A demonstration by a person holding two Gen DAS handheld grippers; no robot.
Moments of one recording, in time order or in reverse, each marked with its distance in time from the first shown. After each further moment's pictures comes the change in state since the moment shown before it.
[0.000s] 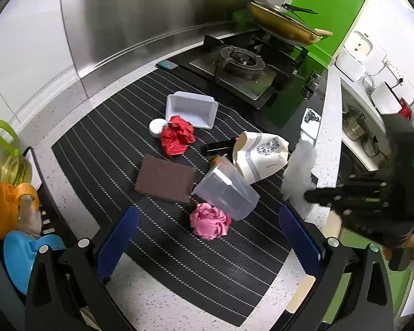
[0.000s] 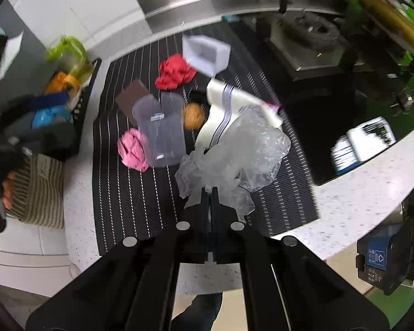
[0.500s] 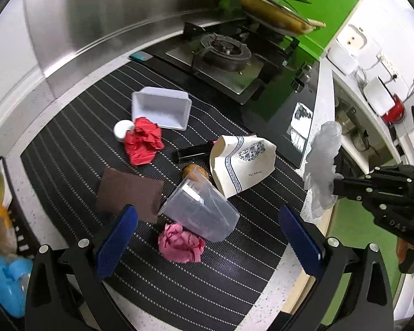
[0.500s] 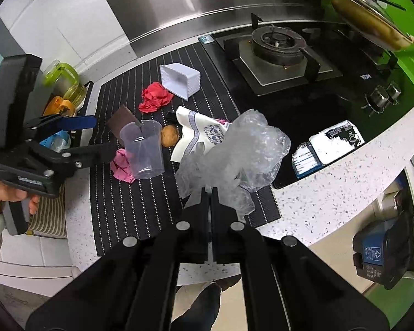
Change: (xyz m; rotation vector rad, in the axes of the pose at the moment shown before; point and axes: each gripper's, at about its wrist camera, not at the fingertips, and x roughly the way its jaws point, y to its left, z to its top) left arm 0.045 -0.020 0.022 0.022 0.061 -0.075; right arm -0.036 -0.032 0.001 0.053 -0.052 -0.022
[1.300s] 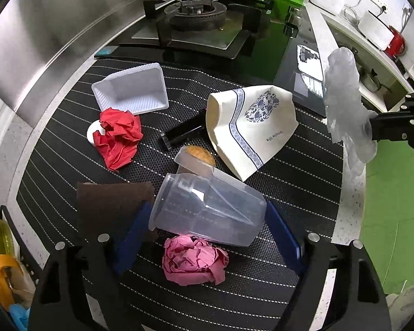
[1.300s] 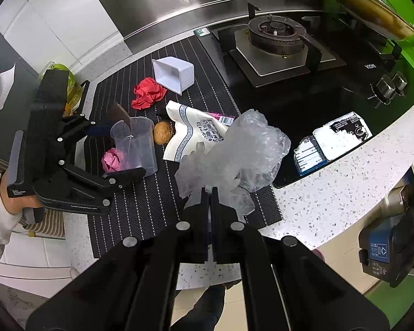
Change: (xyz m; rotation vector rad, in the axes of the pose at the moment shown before) left arm 0.058 -0.015 -0.008 0.269 0.102 0.123; right arm 0.019 -0.012 0.001 0.020 0.023 0.024
